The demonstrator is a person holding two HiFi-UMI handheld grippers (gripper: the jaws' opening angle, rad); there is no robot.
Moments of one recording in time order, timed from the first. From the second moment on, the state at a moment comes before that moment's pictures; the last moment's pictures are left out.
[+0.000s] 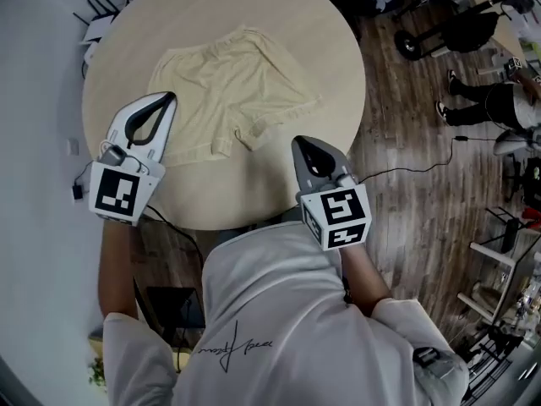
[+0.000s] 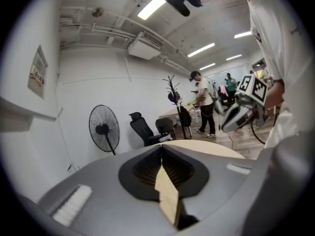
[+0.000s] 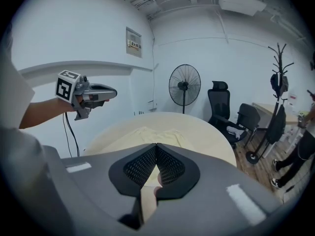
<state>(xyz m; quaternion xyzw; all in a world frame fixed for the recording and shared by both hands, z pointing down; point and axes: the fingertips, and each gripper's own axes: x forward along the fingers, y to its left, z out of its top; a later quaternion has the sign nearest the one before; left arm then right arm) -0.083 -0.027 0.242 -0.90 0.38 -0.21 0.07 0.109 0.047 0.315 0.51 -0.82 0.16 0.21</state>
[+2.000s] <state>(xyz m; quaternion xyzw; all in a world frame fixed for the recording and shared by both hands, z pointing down) 0.053 -0.329 0.554 -0.80 -0.05 -0.59 0.14 0.268 -0.077 0.545 0.53 -0.71 0.34 0.32</state>
